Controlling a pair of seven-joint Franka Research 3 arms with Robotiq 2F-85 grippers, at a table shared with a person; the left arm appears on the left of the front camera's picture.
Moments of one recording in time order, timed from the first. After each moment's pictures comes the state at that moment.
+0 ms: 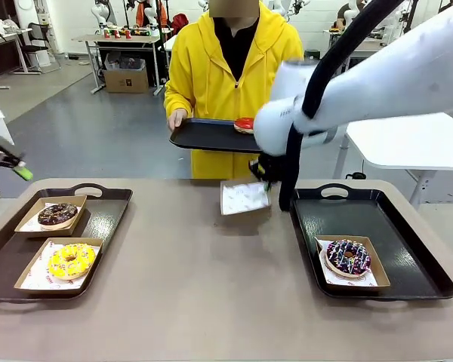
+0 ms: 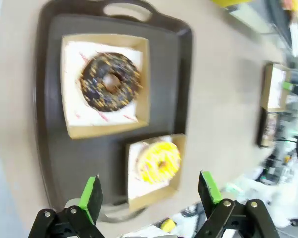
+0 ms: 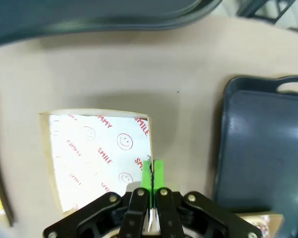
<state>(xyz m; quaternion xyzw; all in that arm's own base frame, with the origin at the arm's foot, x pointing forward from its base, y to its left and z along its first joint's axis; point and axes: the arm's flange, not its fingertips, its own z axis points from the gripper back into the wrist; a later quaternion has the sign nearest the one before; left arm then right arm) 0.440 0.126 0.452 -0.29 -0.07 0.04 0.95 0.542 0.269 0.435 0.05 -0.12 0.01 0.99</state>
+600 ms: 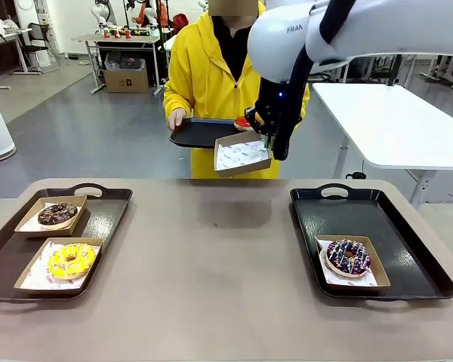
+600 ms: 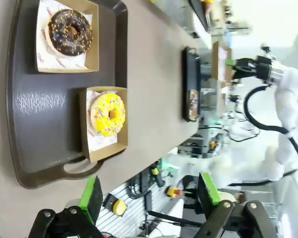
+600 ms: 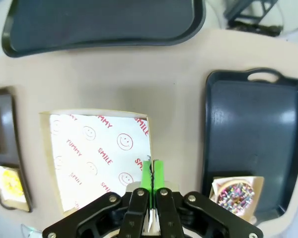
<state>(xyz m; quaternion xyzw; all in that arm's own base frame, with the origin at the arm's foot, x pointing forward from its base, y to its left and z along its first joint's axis) 0.323 0.219 0.436 -0.50 -0.09 0.05 0.86 0.536 0.287 0.536 0.02 -0.11 -0.01 0.99</state>
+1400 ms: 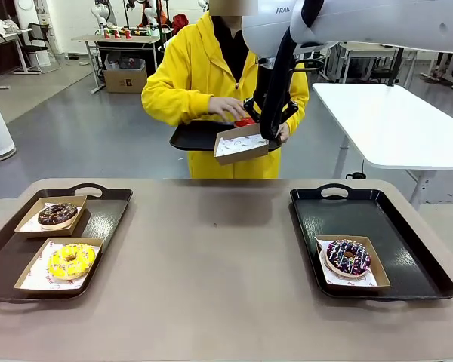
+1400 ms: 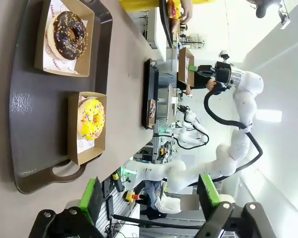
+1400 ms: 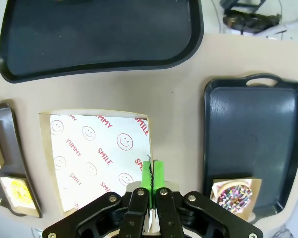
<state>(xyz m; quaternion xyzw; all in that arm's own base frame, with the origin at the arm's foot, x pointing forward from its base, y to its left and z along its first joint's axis) 0.324 0.276 0.384 -0.61 -0.07 0.10 0.78 0.583 0.288 0.544 0.02 -0.07 -0.03 1.00</state>
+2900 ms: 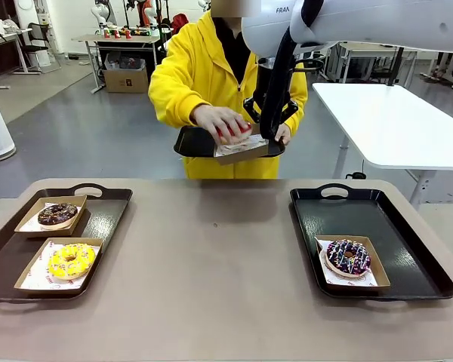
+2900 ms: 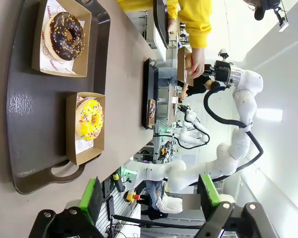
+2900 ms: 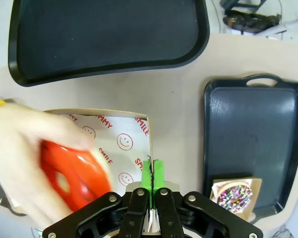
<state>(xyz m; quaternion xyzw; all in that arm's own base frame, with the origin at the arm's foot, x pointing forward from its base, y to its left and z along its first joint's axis) 0.323 0.274 0.388 -0.61 -0.08 0.09 0.78 0.583 0.288 0.544 0.02 -0.07 -0.03 1.00</state>
